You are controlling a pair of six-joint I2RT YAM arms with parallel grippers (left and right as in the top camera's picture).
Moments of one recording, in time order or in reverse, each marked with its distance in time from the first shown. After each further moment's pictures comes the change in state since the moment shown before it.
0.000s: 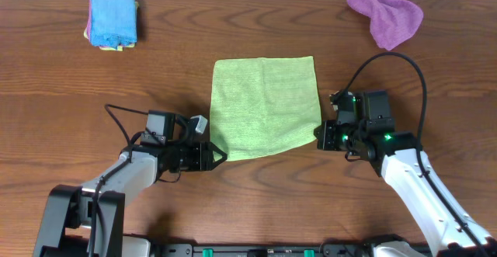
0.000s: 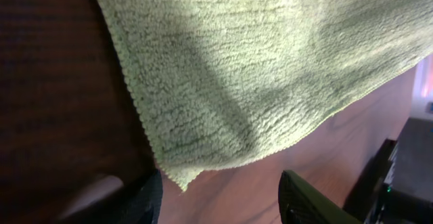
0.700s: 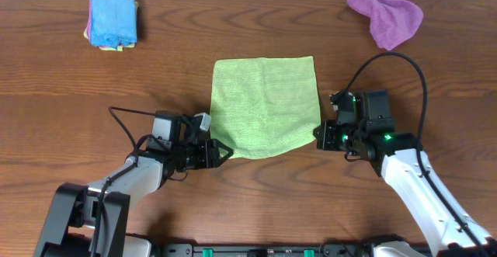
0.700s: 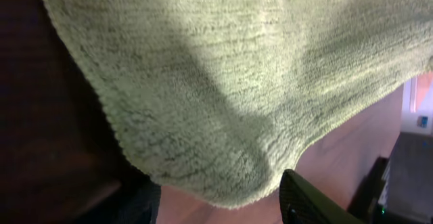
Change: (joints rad) left arm -0.060 0.004 -0.042 0.198 -0.027 -0.141; right arm 0.000 0.000 0.000 0.000 -0.012 0.017
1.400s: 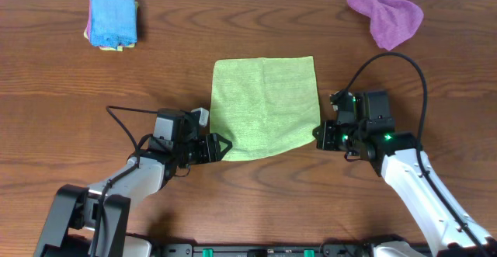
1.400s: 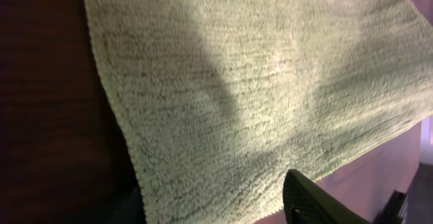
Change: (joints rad) left arm -0.021 -0.009 0.002 0.058 -0.121 -0.080; right arm 0.000 0.000 0.000 0.000 -0.009 0.006
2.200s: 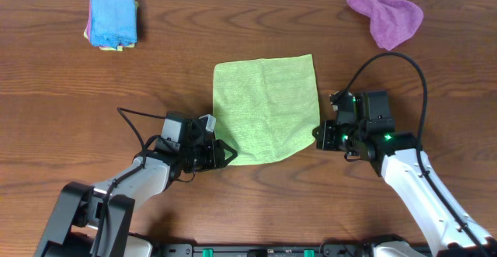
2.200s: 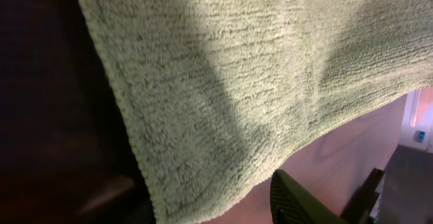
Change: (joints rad) left arm -0.059 0.011 0.006 -0.076 0.056 -0.060; right arm 0.000 0.000 0.000 0.000 -0.002 0.000
